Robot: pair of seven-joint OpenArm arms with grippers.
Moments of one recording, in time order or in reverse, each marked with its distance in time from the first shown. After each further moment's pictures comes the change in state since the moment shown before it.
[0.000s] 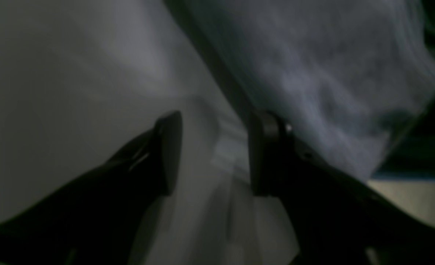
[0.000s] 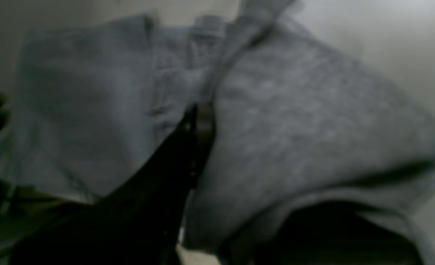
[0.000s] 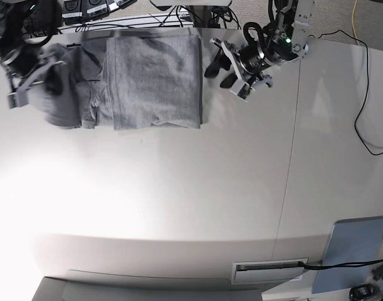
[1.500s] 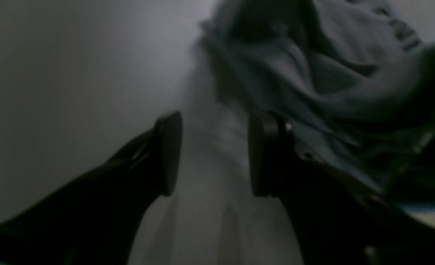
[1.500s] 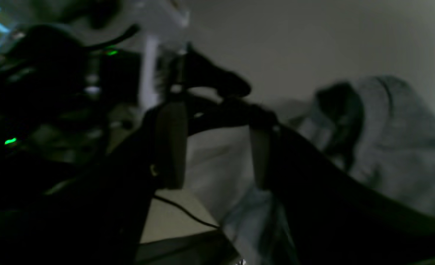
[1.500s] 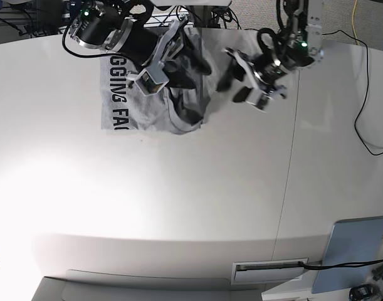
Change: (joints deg) left arm -0.2 -0.1 -9.1 6.1 -2.8 -2.8 0.6; right arm -3.0 -8.0 -50.6 13.1 -17.8 -0.8 16.8
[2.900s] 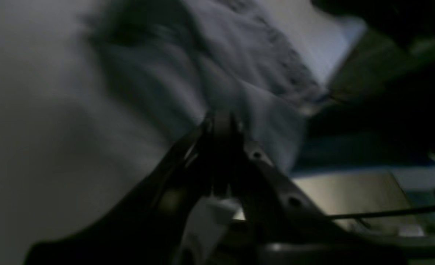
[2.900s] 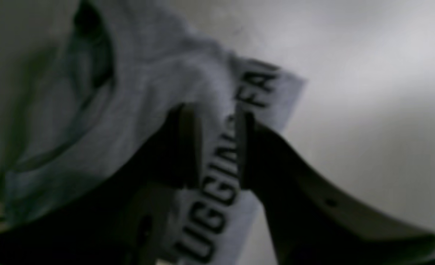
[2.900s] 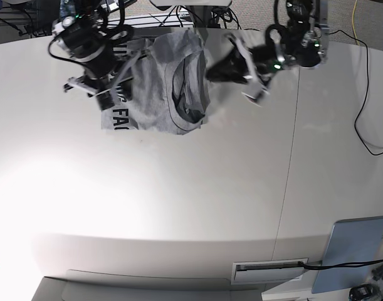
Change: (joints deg) left arm 0.0 0.0 3.8 0.3 -25.9 -9.2 17.7; right arm 0.9 0.0 13.8 0.0 -29.5 -9.6 0.1
